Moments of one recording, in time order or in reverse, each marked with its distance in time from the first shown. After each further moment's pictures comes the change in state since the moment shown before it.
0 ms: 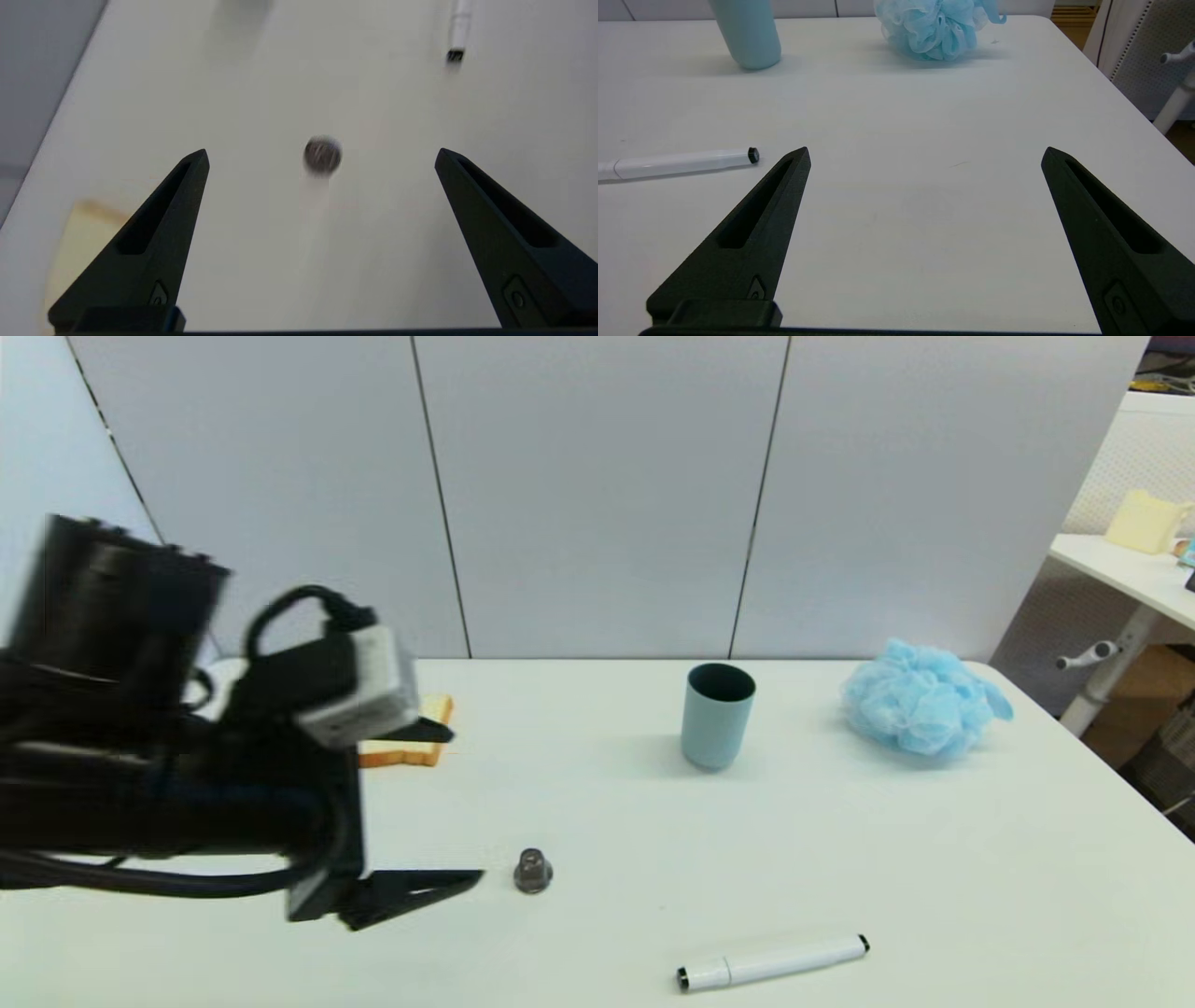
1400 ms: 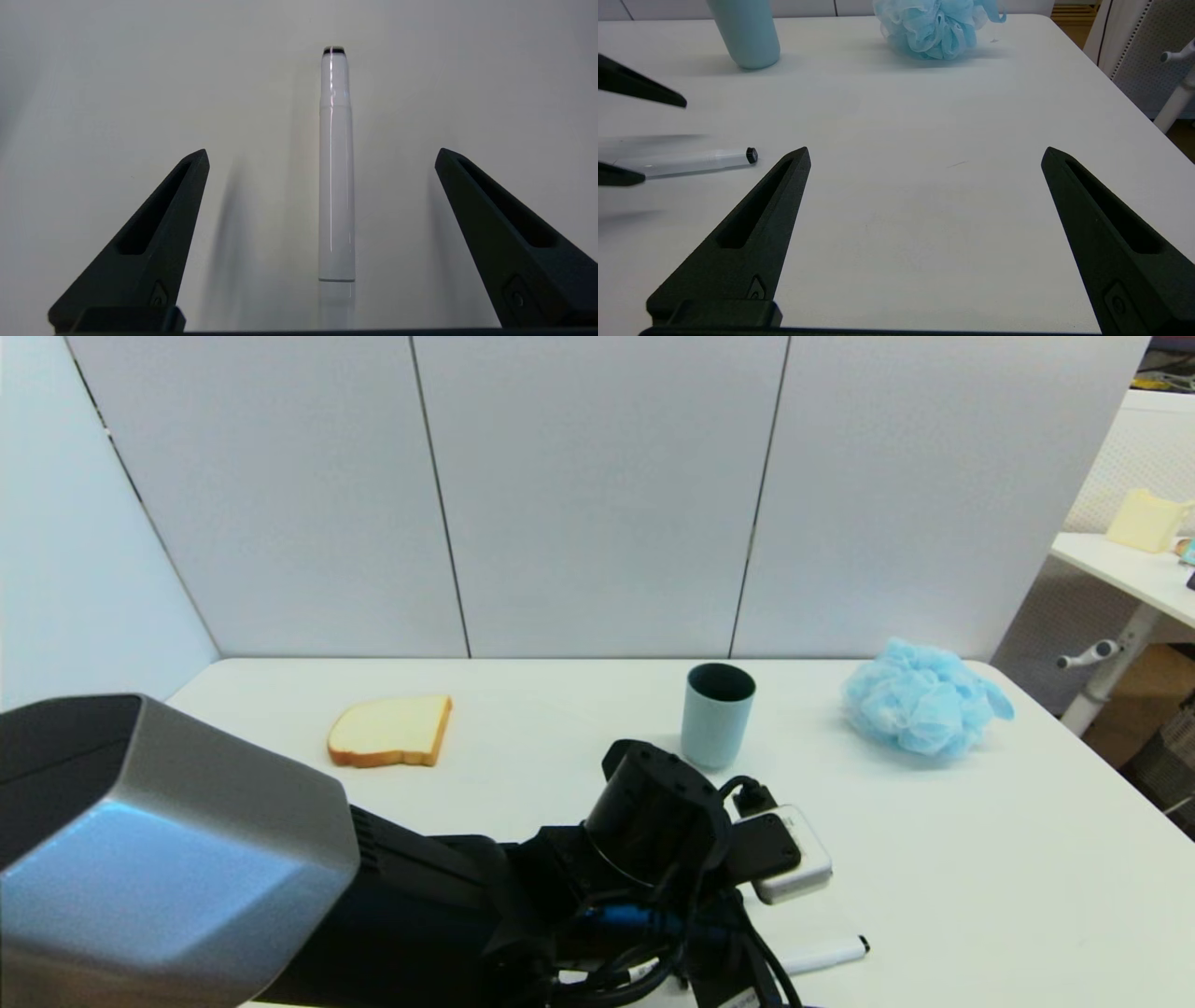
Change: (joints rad) left arm -0.434 0.642 -0.065 -0.644 0.065 -0.338; right arm 0.000 0.000 0.000 0.000 0.000 0.000
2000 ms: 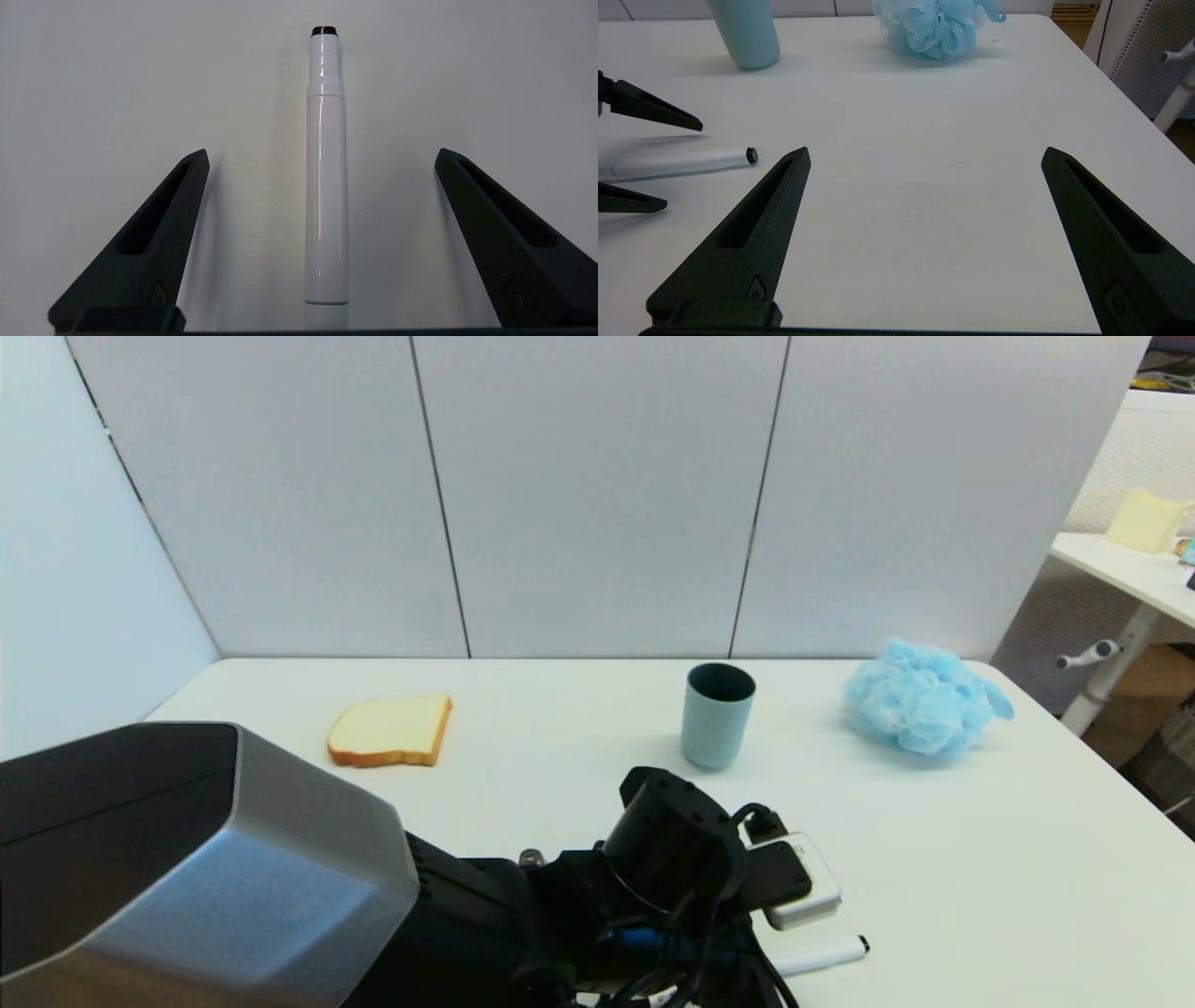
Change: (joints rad) left arm -0.018 0.050 0.005 -0.038 0.012 -0.003; right arm 0.000 0.000 0.000 0.000 0.000 0.000
